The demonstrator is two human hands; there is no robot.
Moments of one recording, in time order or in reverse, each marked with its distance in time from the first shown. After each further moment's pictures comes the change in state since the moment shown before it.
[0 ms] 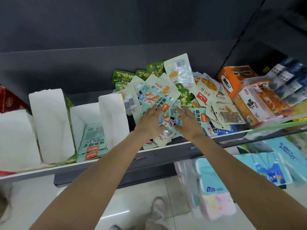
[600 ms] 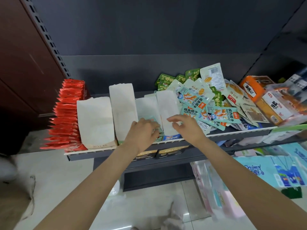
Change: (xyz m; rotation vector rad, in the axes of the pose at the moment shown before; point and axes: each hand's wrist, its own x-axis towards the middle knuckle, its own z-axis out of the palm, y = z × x) left_hand -0.190 -0.143 -0.053 0.095 0.307 0.150; right_hand -0.089 -0.190 0.043 0.374 0.057 -0.211
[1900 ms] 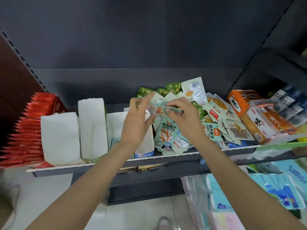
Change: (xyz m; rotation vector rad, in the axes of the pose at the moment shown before) left_hand 0.088 0.085 -0.009 -0.304 0.576 -0.055; right_hand 0.027 0.006 -0.108 0.172 0.280 -0.256
